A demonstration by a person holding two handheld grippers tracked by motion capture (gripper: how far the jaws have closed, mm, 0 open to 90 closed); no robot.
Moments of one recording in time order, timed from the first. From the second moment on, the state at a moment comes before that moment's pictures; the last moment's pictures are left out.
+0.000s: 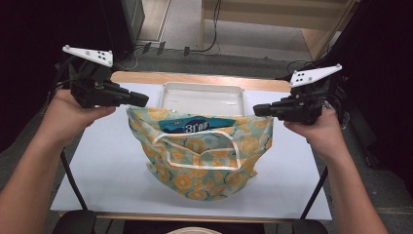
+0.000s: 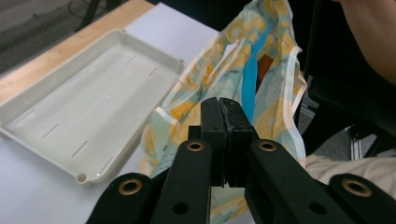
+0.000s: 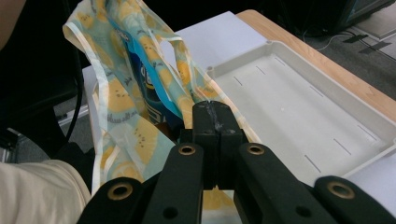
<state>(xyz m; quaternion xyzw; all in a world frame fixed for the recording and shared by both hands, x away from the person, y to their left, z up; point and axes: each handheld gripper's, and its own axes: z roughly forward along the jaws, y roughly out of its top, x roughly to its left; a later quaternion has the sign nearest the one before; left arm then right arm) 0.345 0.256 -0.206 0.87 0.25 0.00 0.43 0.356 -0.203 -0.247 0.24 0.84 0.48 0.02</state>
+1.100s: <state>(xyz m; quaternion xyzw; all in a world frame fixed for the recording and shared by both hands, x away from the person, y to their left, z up) 0.324 0.241 -0.271 0.88 0.26 -0.04 0.40 0.318 -0.193 -0.292 0.23 0.85 0.47 0.00</state>
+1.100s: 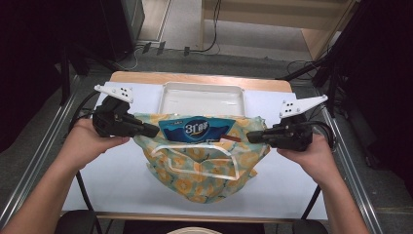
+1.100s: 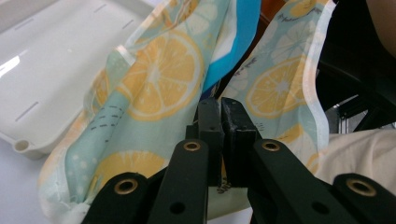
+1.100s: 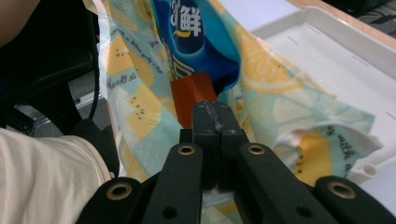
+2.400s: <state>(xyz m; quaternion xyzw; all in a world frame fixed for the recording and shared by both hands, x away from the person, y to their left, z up) 0.317 0.253 -0.345 0.85 0.31 -0.07 0.43 0.294 -0.191 -0.357 0.25 0.84 0.48 0.01</state>
